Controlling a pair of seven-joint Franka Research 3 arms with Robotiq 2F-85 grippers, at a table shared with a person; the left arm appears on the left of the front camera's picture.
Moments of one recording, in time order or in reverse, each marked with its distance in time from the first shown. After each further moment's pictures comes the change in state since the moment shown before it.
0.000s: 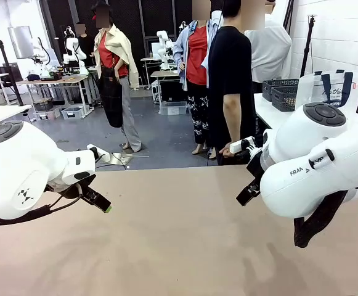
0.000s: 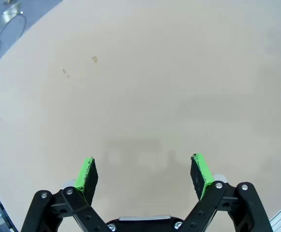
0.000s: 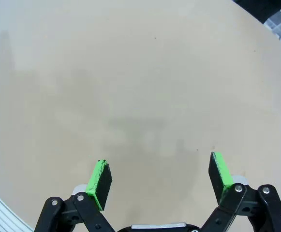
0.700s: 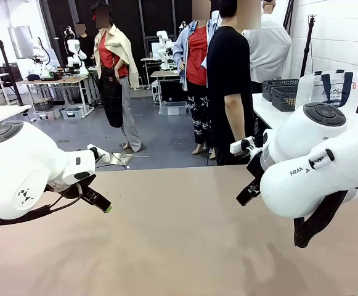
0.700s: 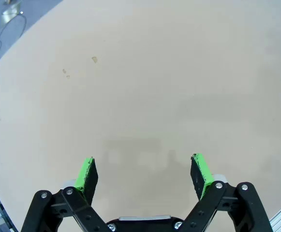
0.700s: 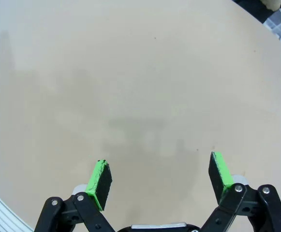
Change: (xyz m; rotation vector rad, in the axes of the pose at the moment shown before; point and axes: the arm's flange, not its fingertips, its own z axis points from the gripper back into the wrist) left arm 0.000 0.000 0.000 0.000 0.000 0.000; right arm 0.000 0.000 0.000 0.000 0.000 0.000
